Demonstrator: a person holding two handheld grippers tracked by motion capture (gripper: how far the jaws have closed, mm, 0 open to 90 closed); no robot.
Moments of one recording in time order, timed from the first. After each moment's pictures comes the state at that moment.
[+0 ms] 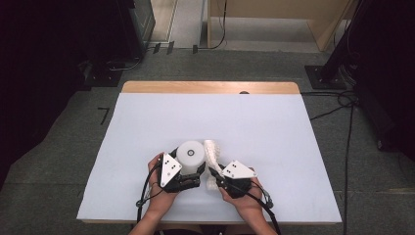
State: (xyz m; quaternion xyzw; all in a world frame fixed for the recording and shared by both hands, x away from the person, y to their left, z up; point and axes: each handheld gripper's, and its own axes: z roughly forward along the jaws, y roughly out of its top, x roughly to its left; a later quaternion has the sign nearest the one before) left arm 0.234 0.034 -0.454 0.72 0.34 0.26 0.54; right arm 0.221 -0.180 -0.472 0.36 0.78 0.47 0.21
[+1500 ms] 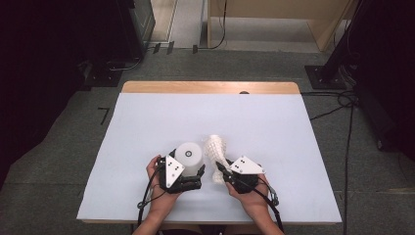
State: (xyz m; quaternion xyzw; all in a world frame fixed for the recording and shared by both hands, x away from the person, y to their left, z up) left arm 0.233 0.023 -0.473 0.73 0.38 0.32 0.48; right arm 0.228 -0.198 -0.468 0.38 0.76 0.47 0.23
